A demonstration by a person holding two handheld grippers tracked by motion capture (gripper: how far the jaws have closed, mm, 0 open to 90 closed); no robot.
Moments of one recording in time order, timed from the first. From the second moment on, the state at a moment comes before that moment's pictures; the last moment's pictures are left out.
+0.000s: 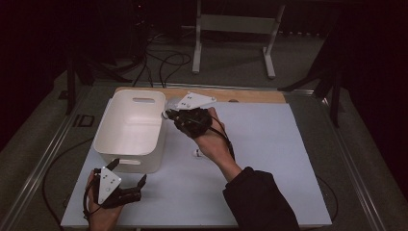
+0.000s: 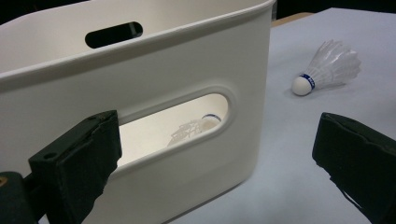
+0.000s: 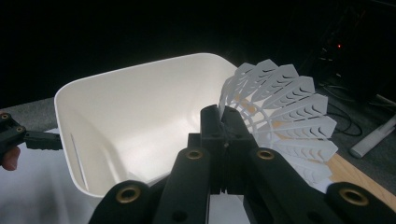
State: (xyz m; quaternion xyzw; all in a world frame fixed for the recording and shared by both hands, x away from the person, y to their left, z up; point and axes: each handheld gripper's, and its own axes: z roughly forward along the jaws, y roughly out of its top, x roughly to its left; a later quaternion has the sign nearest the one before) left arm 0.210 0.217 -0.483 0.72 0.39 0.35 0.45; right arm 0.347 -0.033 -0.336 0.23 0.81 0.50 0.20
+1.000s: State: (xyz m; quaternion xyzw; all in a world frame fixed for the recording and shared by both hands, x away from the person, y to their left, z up) left arm 0.210 0.218 -0.483 0.72 0.39 0.35 0.45; right arm 0.347 -0.013 -0.332 0.22 0.81 0.52 0.19
